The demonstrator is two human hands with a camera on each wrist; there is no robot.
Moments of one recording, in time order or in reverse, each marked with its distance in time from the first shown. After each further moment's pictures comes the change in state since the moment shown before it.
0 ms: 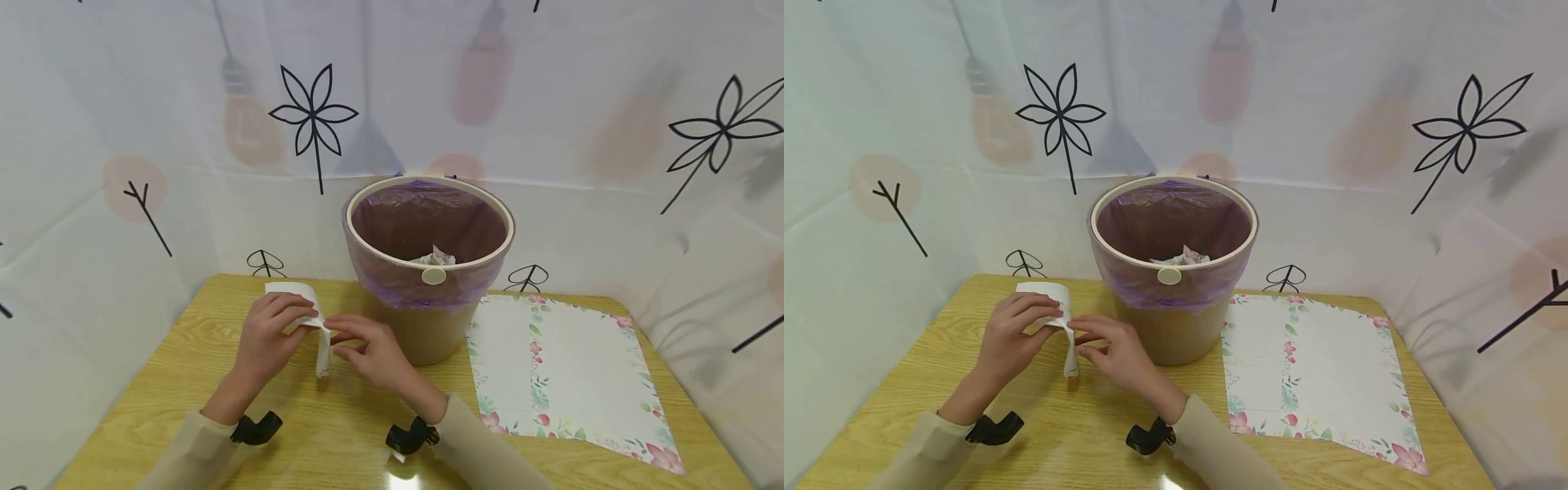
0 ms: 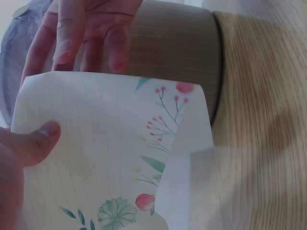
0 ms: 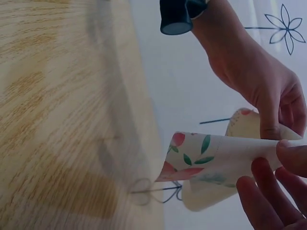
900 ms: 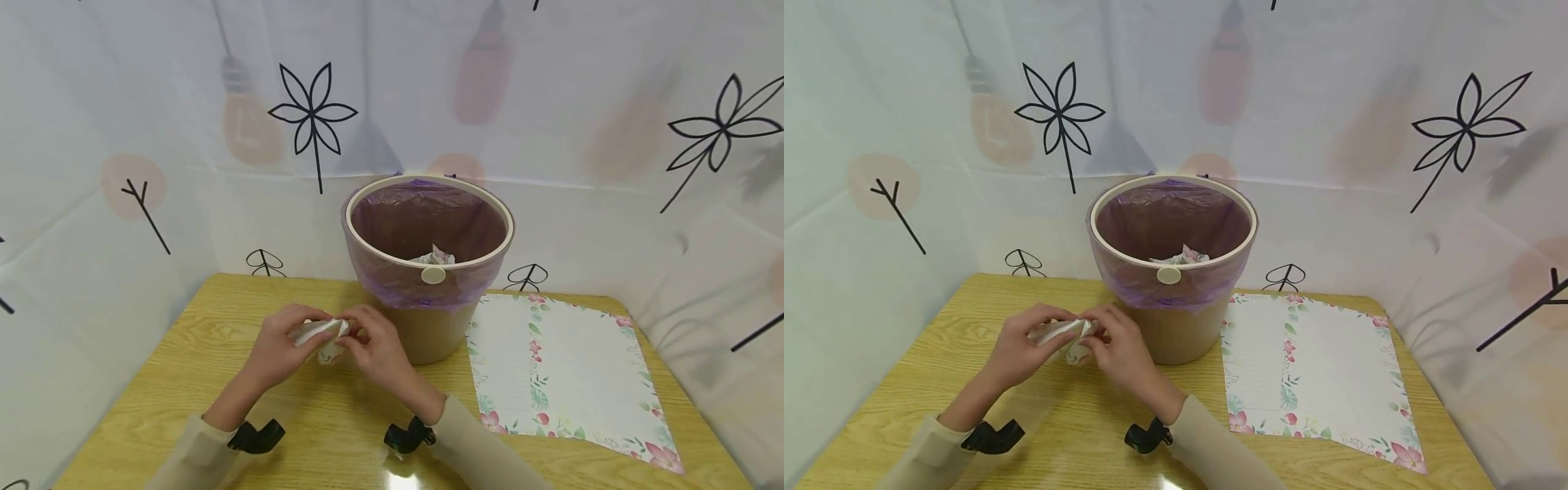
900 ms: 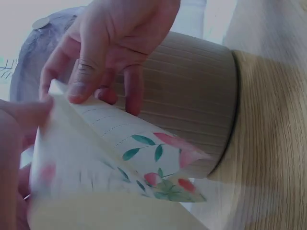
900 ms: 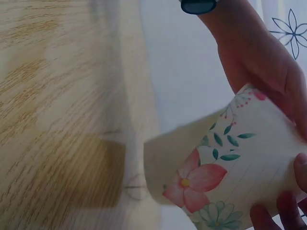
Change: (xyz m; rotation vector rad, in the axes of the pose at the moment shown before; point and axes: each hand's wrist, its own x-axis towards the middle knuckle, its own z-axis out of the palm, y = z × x) left_hand -0.001 0.018 0.005 -0.321 -0.165 -0.236; right_hand 0.001 0.000 0.001 -0.243 0.193 -0.096
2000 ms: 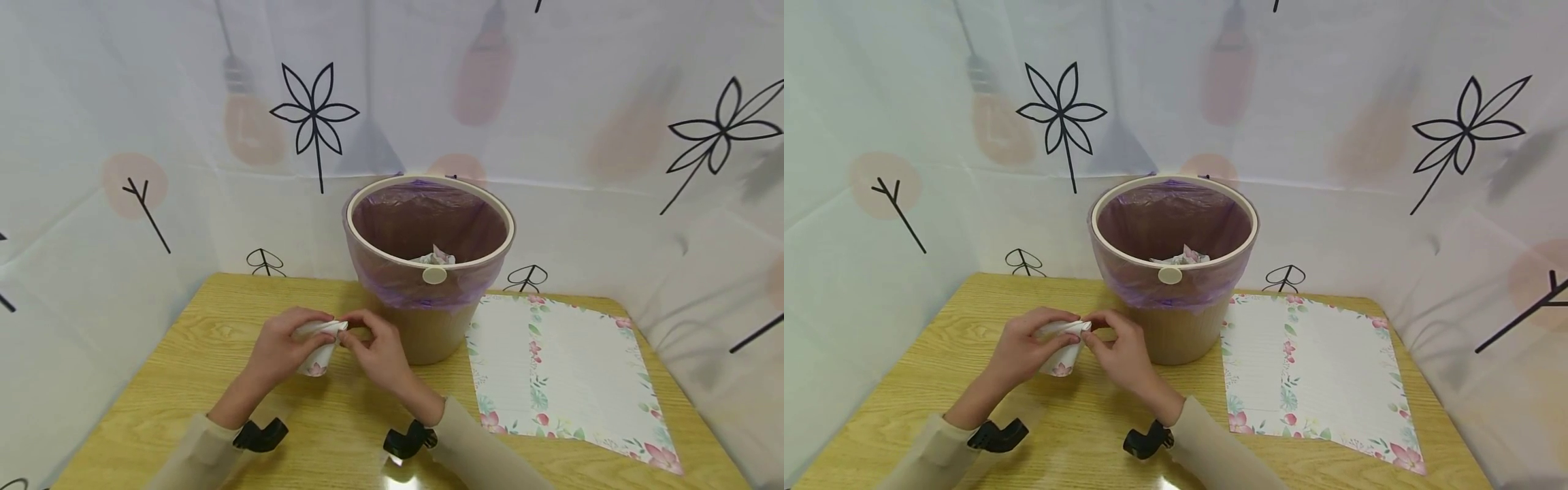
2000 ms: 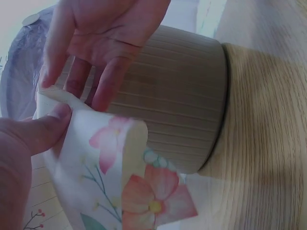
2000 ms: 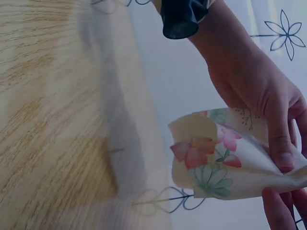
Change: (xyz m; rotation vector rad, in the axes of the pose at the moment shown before) left_hand -0.003 -0.004 0.003 0.067 0.014 0.036; right_hand 0.002 -0.028 -0.002 0.293 0.032 0.234
